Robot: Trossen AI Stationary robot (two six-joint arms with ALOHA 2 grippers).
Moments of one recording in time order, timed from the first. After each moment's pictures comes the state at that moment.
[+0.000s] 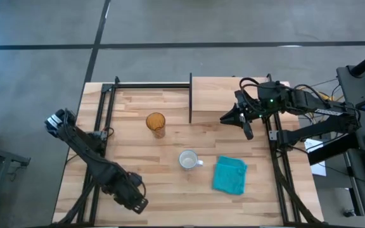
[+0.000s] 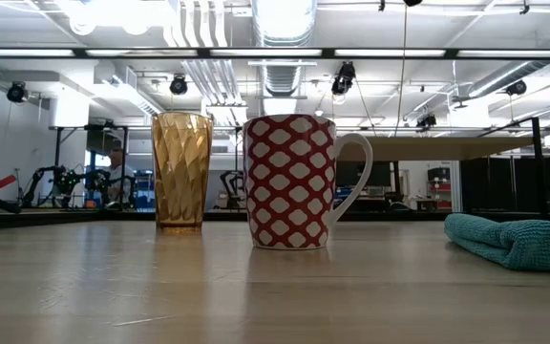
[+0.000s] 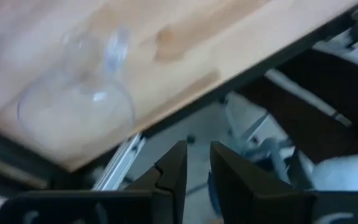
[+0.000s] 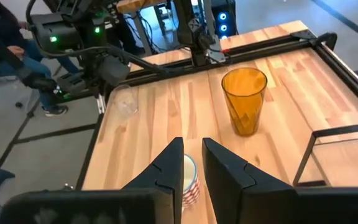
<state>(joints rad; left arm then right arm) -0.74 1.53 1.27 -0.88 0.29 -1.86 -0.06 1.07 1.27 -0.64 -0.20 0.19</state>
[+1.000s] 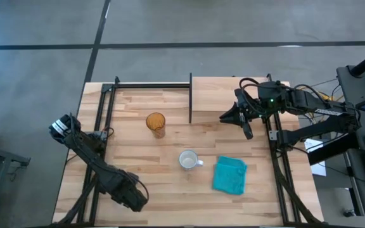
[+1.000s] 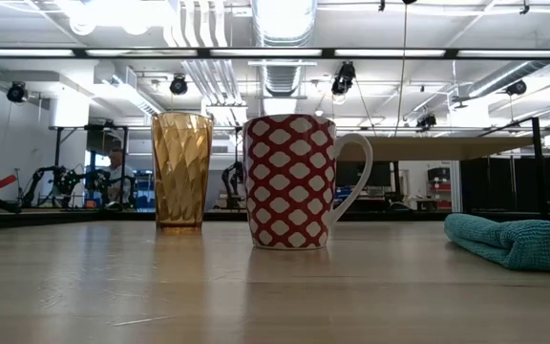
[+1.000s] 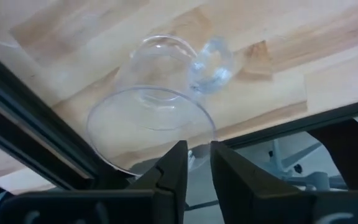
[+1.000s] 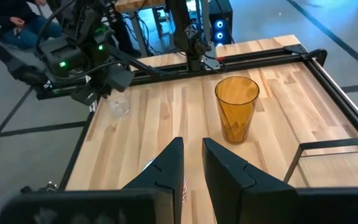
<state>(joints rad) -0.76 1.63 1.23 -0.98 0.34 -1.93 -0.07 1.07 1.27 -0.63 -0.18 0.12</state>
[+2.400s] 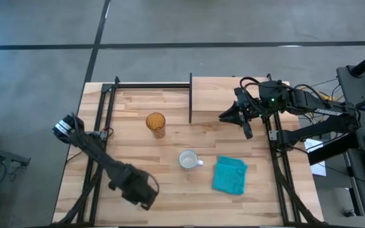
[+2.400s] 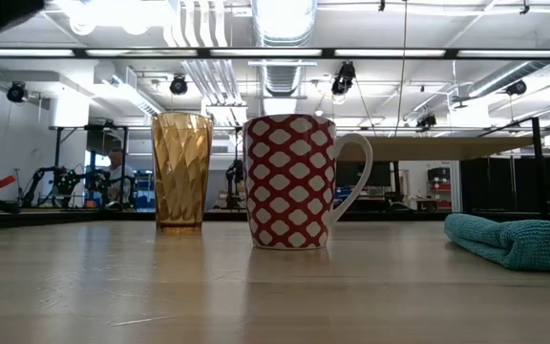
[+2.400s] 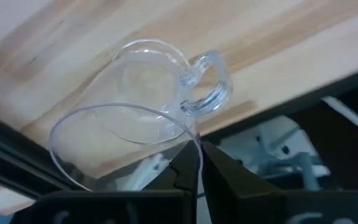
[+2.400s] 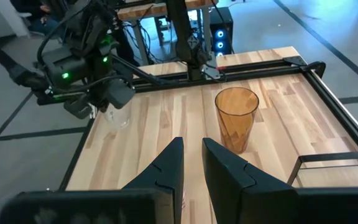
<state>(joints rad) -0.64 1.66 1.30 -0.97 0.36 -1.75 -0.07 1.07 1.27 -0.60 -0.18 0.10</state>
